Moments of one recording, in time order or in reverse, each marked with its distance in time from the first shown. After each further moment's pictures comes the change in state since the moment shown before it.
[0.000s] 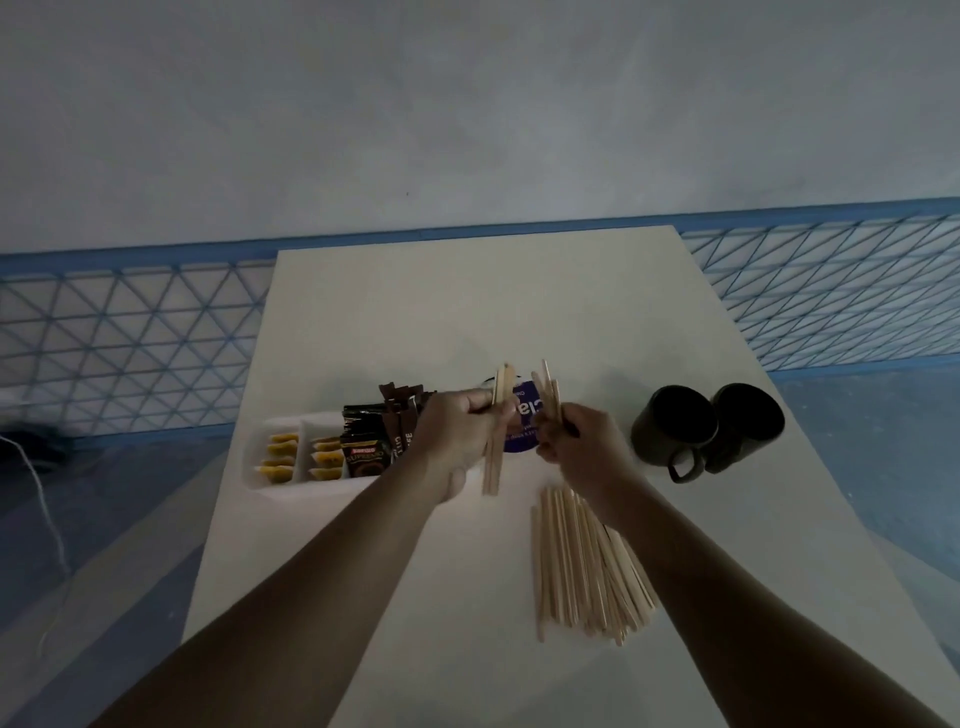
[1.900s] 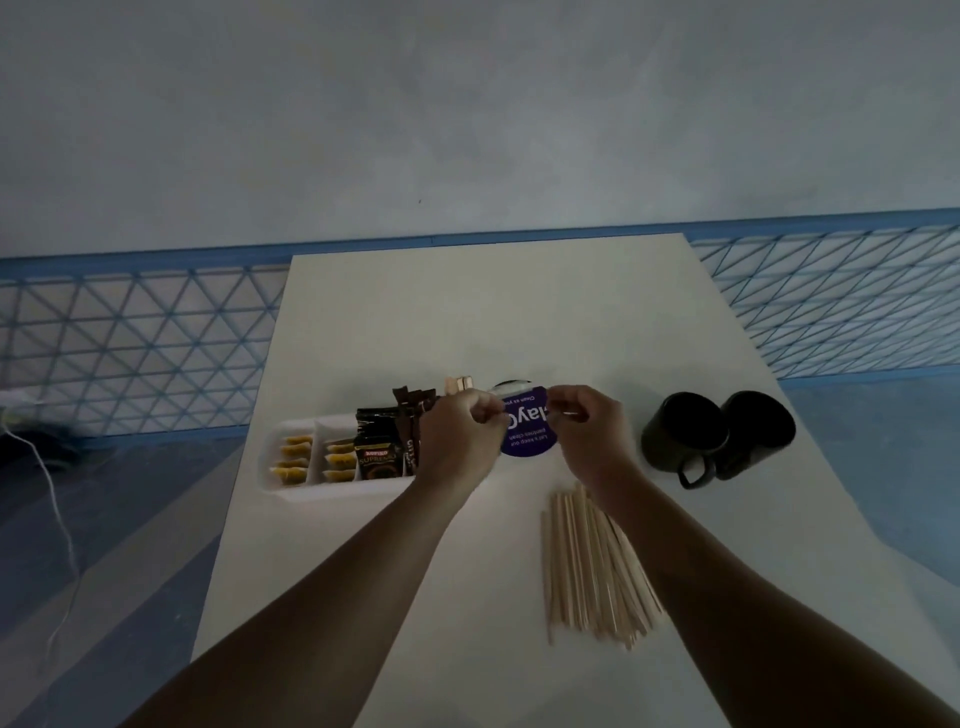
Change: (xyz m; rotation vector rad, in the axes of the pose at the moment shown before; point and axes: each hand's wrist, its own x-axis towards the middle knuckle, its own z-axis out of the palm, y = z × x) left_hand 0.000 -0.011 -0.010 0.419 0.248 0.233; right_hand 0.018 -0.005 0.009 -0.022 0.181 -0.092
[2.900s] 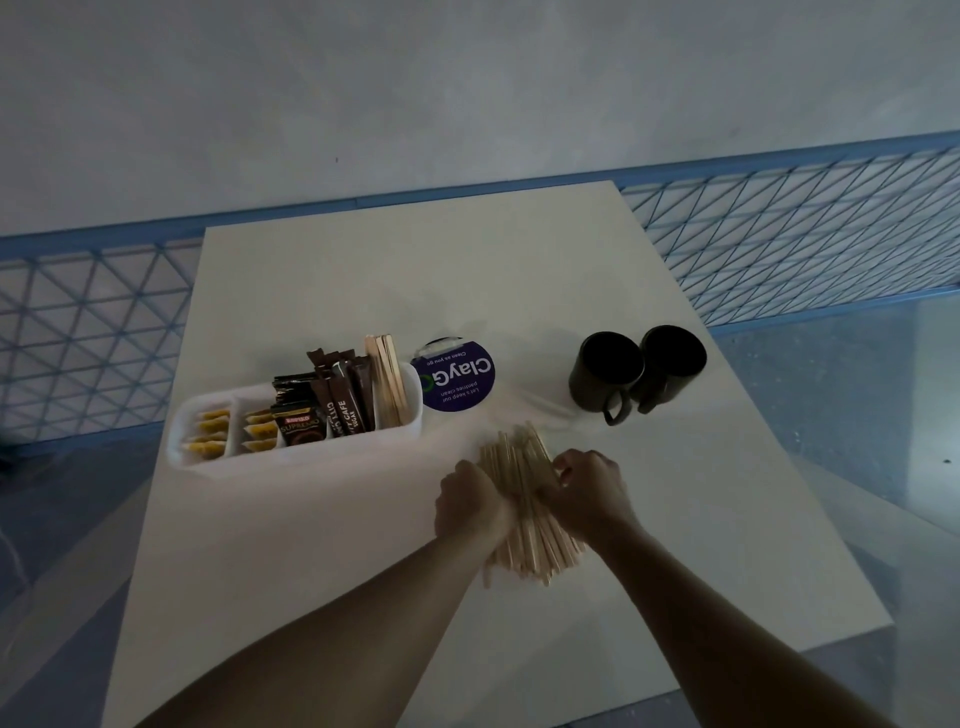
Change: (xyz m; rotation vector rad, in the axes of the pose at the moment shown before) left_hand -0.077 -0.049 0.112 0.511 -0.189 -0.352; right_hand -0.073 0.093 -0.069 -0.623 -0.087 0.094
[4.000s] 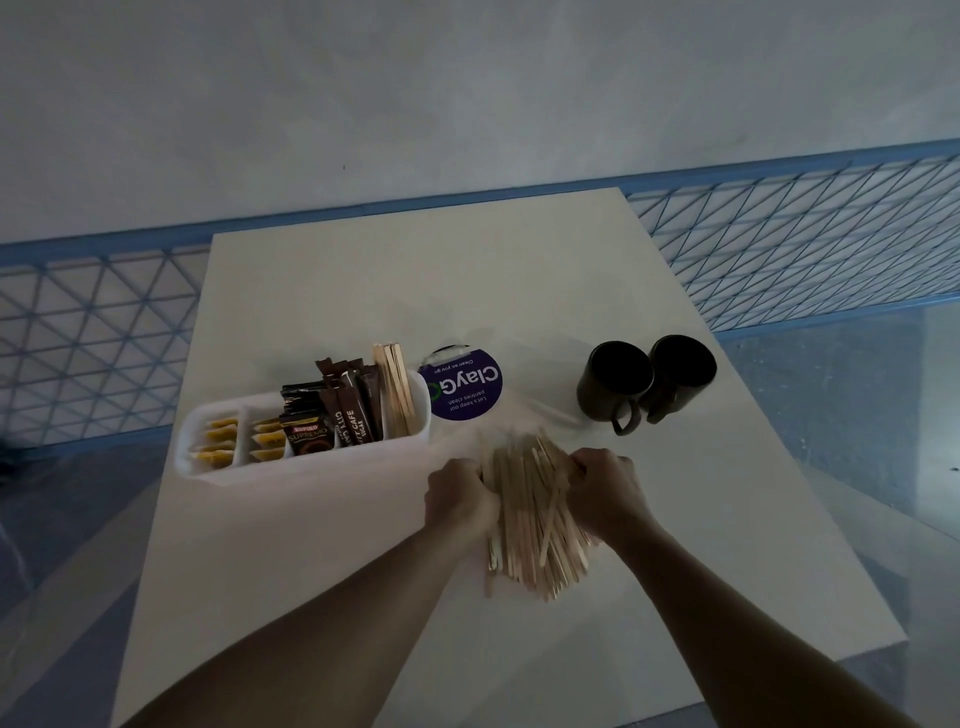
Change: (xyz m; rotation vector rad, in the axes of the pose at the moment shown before) left_hand 0.011 -0.006 -0.028 -0.107 -0.062 0.134; right_hand 0.015 -0.004 -0.009 0.014 -0.034 0.030
